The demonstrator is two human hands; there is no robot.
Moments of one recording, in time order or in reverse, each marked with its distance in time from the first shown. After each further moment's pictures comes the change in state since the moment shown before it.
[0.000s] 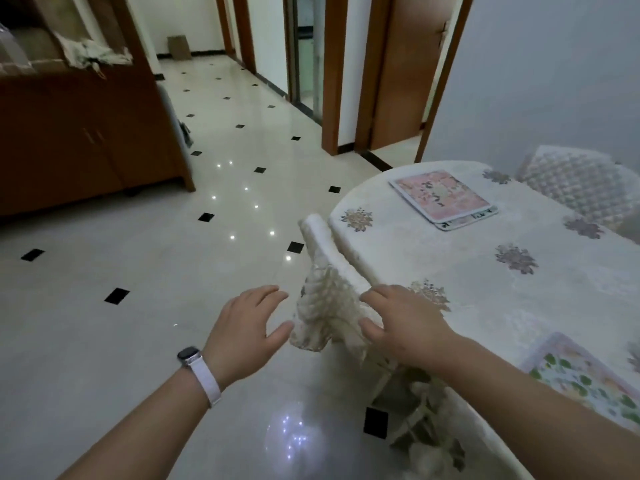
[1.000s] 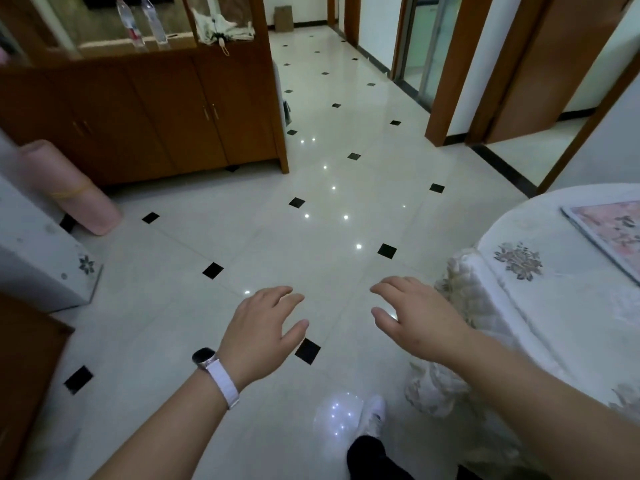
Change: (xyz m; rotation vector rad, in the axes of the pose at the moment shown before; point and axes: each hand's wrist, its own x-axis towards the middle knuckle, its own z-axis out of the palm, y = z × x) left_hand 0.047 -0.259 -0.066 0.064 0.053 -0.255; right_hand 0.280 -0.160 0.059 0.085 -0.075 -0.225
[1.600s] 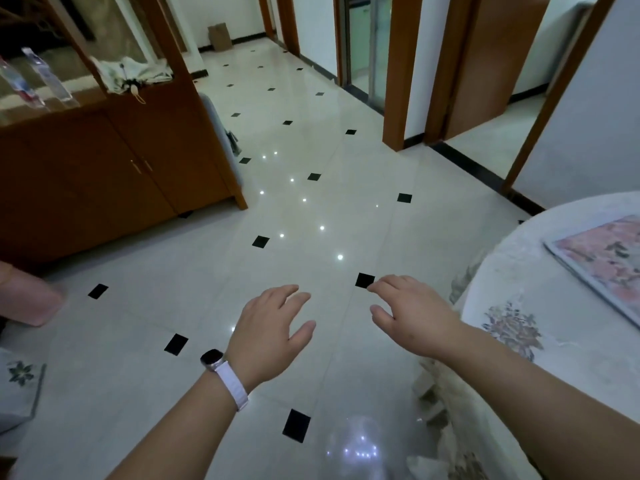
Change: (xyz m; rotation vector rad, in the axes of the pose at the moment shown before) left_hand 0.308 0.048 0.015 0.042 -0.084 0.181; right_hand 0.189 0.186 -0.056 0.071 0.043 0.186
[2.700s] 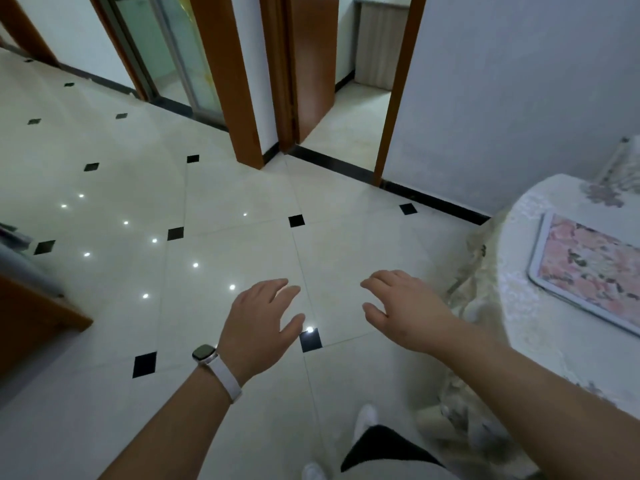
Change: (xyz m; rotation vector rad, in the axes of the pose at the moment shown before) left_hand 0.523 -0.142 0.038 -0.119 -0.164 0.559; right_hand 0.363 0.109 -0.043 -0.099 0.087 0.576
